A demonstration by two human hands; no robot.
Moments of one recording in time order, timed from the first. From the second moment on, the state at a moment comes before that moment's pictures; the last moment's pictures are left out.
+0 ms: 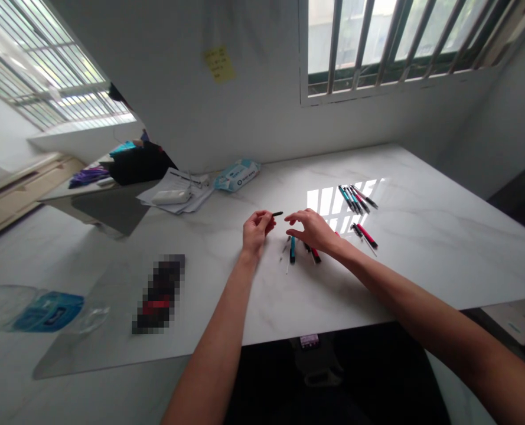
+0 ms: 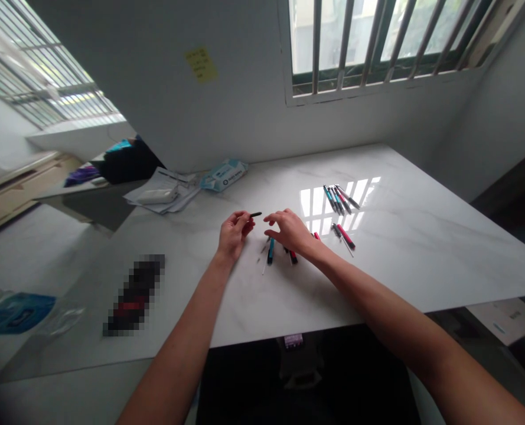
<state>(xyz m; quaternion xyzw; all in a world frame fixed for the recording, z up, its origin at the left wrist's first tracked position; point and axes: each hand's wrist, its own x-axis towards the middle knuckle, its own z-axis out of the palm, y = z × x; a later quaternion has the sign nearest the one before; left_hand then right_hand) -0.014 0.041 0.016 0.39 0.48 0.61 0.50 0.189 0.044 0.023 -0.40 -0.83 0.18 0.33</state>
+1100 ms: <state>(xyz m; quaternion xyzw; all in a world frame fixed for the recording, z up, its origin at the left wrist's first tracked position) -0.014 0.040 0.009 0.38 0.49 0.61 0.49 0.169 0.049 0.014 -0.41 -0.87 0.14 0.25</state>
